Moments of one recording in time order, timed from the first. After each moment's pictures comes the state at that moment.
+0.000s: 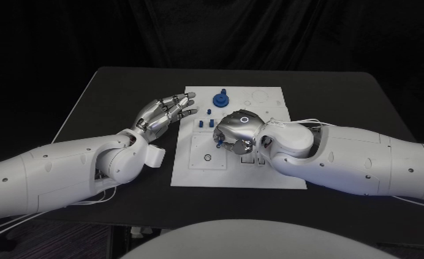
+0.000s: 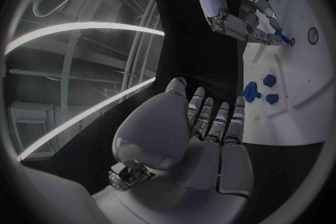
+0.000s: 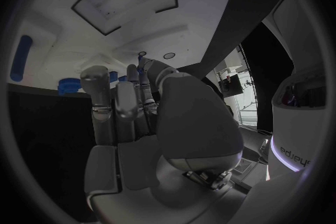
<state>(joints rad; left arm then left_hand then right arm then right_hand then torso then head) 1.05 -0.94 -0.21 1.57 0.00 -0.11 0.68 1.51 0.19 -0.19 0.28 0.55 0.61 0.12 0.07 0.10 0.23 0.11 0.34 0.05 0.21 0.21 0.17 0.04 0.15 0.25 0.29 0.08 0.38 1.16 -0.59 -0.25 1.55 -1.83 -0.30 -0.13 1.45 -0.09 0.39 0.07 0.31 1.01 0.13 0.21 0.43 1.01 0.08 0.35 0.23 1.38 0.00 1.21 1.23 0.13 1.32 0.11 0.87 1.31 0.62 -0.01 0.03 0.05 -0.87</state>
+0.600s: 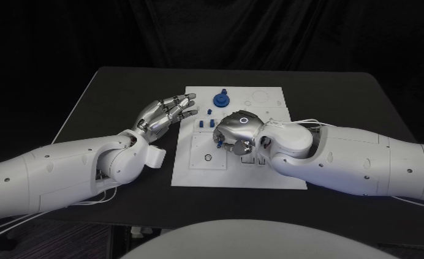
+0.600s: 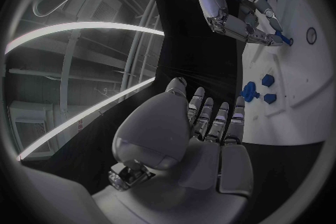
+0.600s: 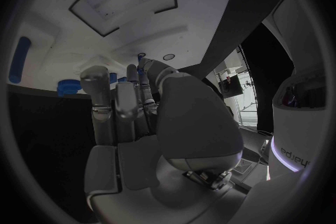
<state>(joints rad) 1.04 -0.94 -0.21 1.56 0.00 -0.11 0.68 1.51 0.19 -0.19 0.28 0.55 0.61 0.12 0.07 0.10 0.23 0.11 0.34 0.05 0.21 0.21 0.17 0.04 0.15 0.25 0.29 0.08 0.38 1.16 -0.58 -0.25 1.54 -1.83 -0.29 -0.13 1.45 -0.09 0.40 0.06 0.31 1.01 0.13 0.20 0.43 1.02 0.08 0.34 0.23 1.38 0.00 1.21 1.23 0.13 1.32 0.11 0.87 1.31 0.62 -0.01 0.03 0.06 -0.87</state>
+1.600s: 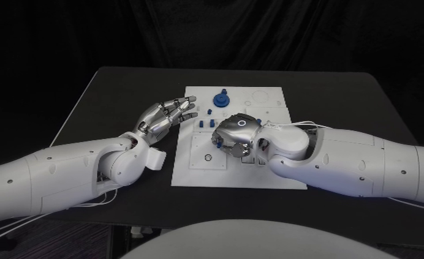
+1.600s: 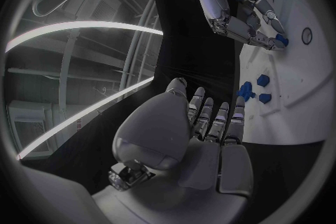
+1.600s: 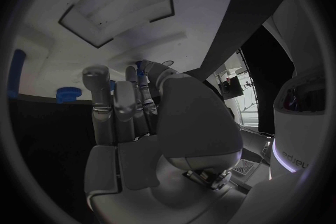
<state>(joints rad) 1.03 -0.93 -0.21 1.55 0.00 -0.11 0.68 1.52 0.20 -0.19 0.28 0.55 0.61 0.12 0.07 0.10 0.23 0.11 0.34 0.05 0.21 0.21 0.17 0.04 0.15 0.25 0.29 0.08 0.38 1.14 -0.56 -0.25 1.52 -1.83 -0.27 -0.13 1.43 -0.10 0.40 0.08 0.24 0.91 0.14 0.13 0.40 0.97 0.10 0.29 0.22 1.36 0.03 1.18 1.21 0.13 1.29 0.12 0.83 1.31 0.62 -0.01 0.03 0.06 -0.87</state>
